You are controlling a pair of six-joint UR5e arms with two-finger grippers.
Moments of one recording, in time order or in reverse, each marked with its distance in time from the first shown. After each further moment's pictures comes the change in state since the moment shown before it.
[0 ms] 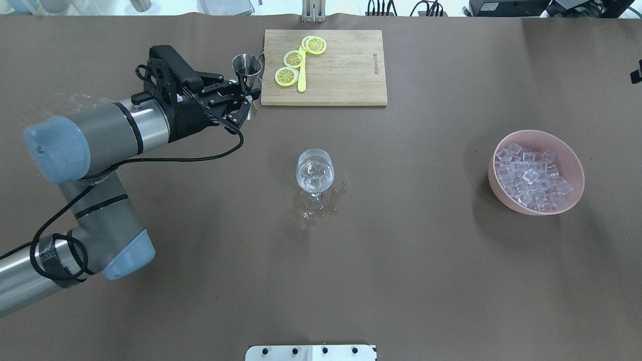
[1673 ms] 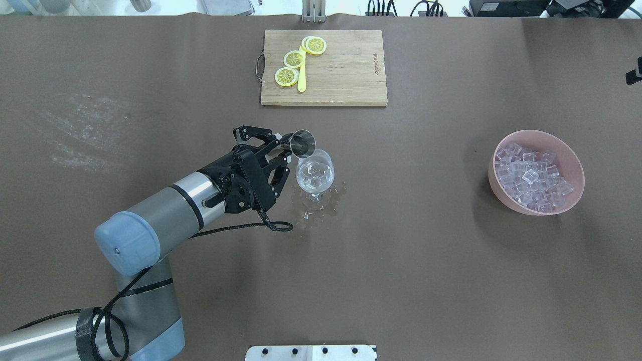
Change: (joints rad) left arm 0.267 -0.025 -0.006 0.029 0.352 0.691; right arm 0.004 -0.009 0.028 -0.008 0.070 0.086
